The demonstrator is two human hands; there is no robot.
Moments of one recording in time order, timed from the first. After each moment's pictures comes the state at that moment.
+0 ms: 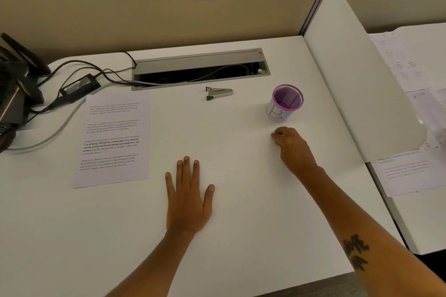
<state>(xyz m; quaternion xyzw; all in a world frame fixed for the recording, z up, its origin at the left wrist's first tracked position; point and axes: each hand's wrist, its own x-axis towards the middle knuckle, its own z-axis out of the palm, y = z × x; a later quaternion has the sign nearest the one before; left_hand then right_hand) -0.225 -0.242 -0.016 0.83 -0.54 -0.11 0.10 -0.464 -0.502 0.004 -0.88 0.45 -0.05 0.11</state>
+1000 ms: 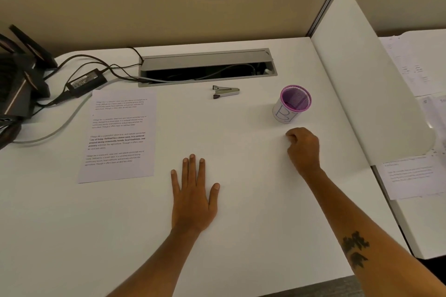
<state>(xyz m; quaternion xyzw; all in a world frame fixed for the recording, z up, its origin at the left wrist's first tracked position) -0.223 -0.242 -0.016 0.83 -0.54 -0.12 0.09 -0.453 -0.499 0.012 -0.77 0.58 -0.21 0.16</state>
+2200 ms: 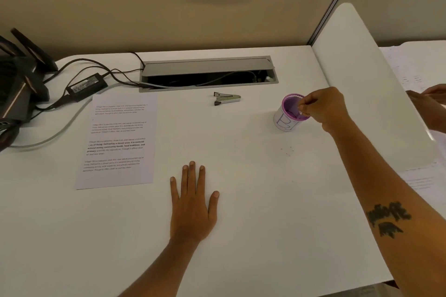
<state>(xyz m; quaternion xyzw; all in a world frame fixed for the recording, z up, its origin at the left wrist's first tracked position) -0.223 -0.243 -0.016 0.83 -0.54 -0.12 0.10 -0.417 -0.587 0.148 -0.69 0.65 -0.13 0.29</state>
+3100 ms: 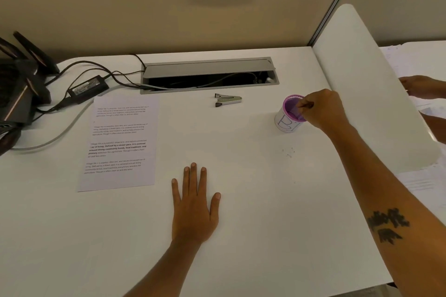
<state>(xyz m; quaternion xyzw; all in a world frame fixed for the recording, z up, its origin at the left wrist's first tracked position) -0.223 -0.243 -0.015 0.83 -0.54 -0.12 0.10 -0.426 -0.591 0.131 -0.83 0.54 -0.09 0.12</state>
